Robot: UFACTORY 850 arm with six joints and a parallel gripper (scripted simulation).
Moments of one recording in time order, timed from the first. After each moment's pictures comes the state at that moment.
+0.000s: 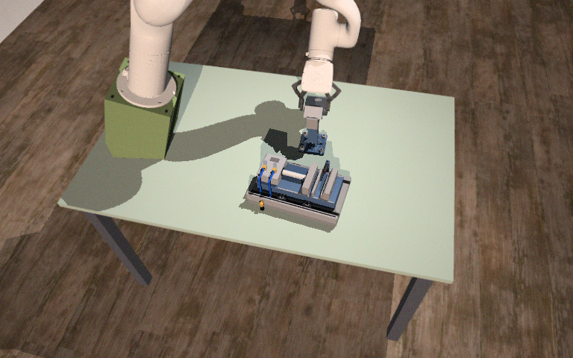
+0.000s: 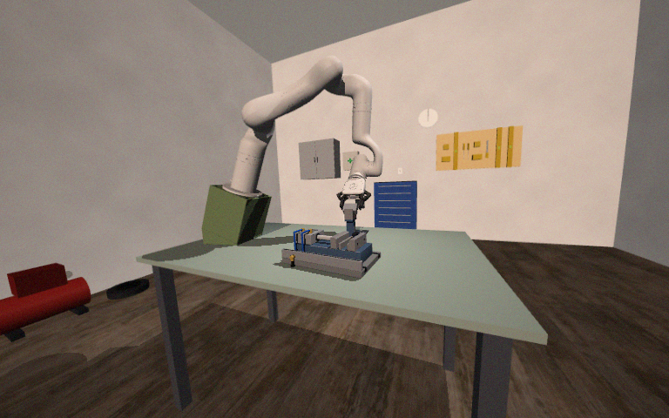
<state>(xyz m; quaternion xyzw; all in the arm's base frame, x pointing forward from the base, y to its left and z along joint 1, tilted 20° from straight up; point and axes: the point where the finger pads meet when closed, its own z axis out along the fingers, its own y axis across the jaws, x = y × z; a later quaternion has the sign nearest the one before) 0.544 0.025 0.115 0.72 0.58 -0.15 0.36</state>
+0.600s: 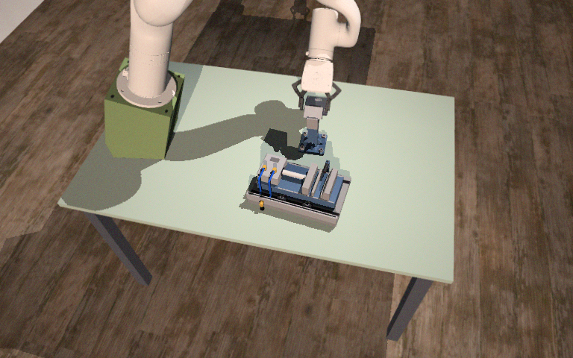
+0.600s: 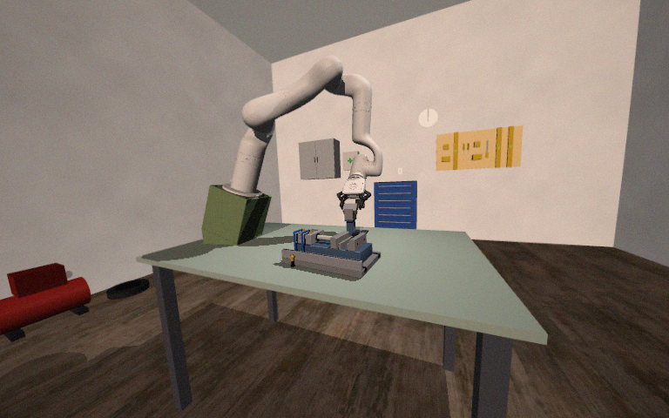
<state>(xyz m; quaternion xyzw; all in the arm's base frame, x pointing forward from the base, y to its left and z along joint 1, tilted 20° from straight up) 0.544 0.026 0.116 0.72 0.58 -0.15 0.36</state>
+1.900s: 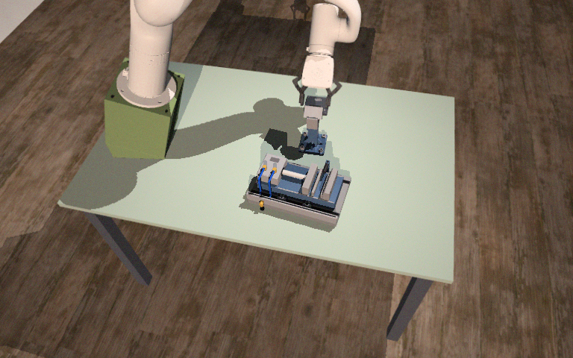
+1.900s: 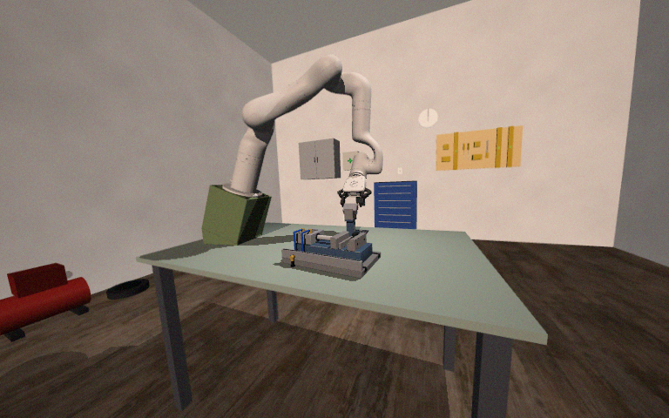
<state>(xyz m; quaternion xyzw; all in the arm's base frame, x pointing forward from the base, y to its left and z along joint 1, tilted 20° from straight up) 0.541 0.036 0.126 0.72 0.58 -0.15 0.36</state>
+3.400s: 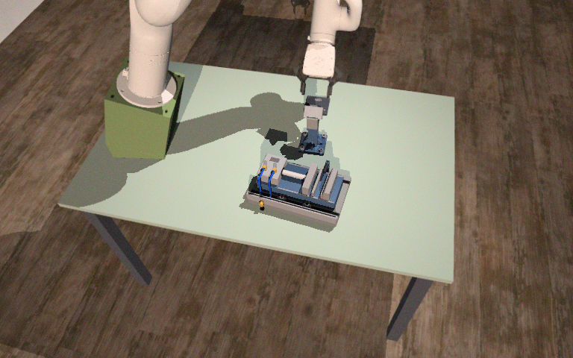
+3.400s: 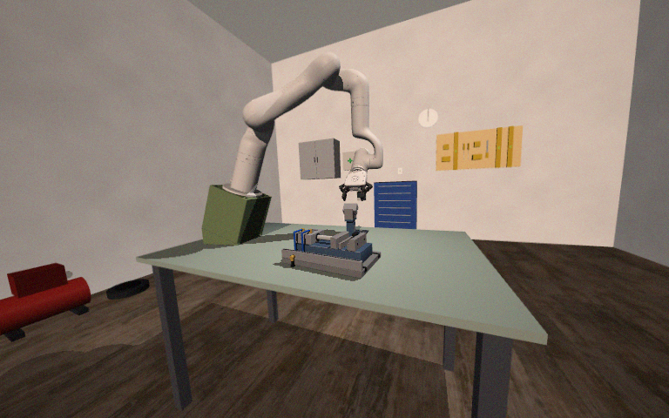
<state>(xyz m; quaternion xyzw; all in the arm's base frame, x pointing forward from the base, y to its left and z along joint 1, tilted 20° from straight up) 0.534 0.062 0.151 0.72 0.58 -0.15 0.36</state>
